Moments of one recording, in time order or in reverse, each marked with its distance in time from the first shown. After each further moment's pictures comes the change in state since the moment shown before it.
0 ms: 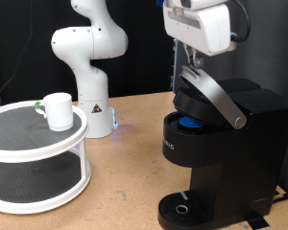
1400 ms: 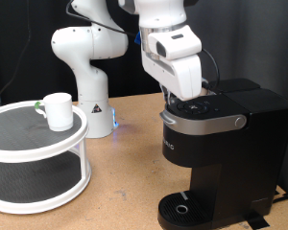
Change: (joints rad) arm -0.028 0.002 -0.017 -0.203 -0.044 0.177 -0.117
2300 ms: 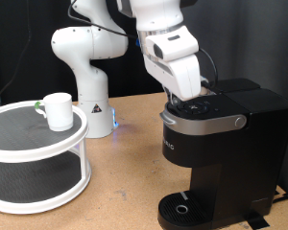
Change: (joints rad) arm 0.000 -0.007 -0.005 -0.018 0.084 0.035 -0.018
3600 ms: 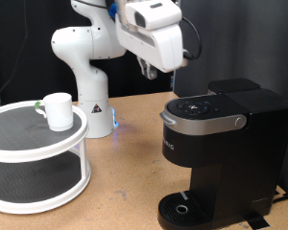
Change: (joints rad) arm -0.024 -0.055 -0.074 0.116 -0.087 -0.285 -0.170
